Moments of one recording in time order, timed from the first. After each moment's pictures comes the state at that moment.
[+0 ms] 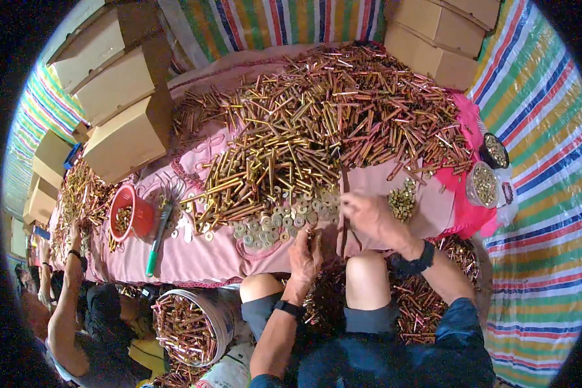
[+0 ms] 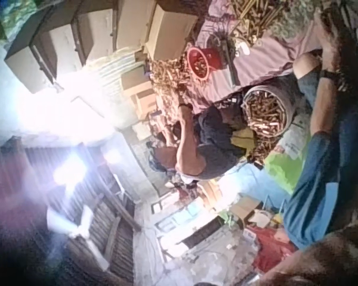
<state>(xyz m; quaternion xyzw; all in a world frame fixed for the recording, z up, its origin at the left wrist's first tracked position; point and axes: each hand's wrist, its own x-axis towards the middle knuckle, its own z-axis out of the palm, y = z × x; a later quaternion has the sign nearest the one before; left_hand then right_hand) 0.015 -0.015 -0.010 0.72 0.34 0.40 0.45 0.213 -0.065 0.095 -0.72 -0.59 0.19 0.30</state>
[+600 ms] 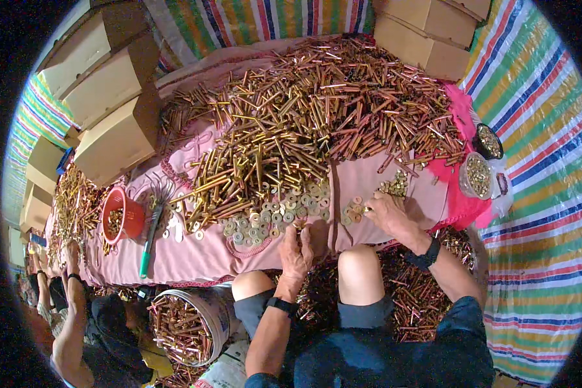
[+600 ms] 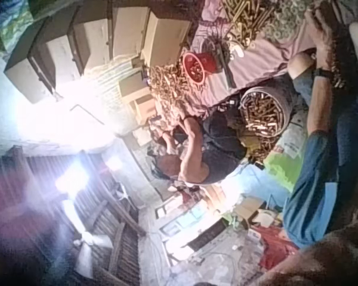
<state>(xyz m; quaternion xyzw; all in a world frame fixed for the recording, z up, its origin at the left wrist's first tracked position) 0.019 -0.019 0.009 0.74 0.36 0.42 0.38 0.280 -0.133 0.026 -0.72 -0.64 0.07 0.25</state>
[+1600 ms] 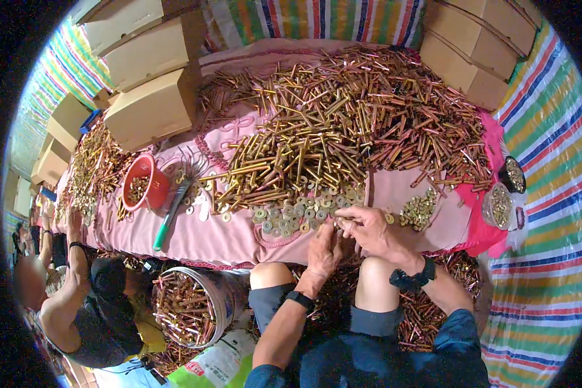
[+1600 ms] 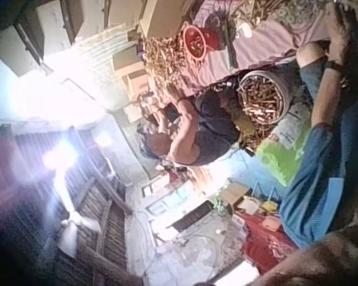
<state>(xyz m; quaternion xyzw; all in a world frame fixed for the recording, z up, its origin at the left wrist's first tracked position) 0.011 -0.014 -0.019 0.76 0.31 0.42 0.40 0.163 -0.053 0.080 -0.61 -0.53 0.38 0.44</state>
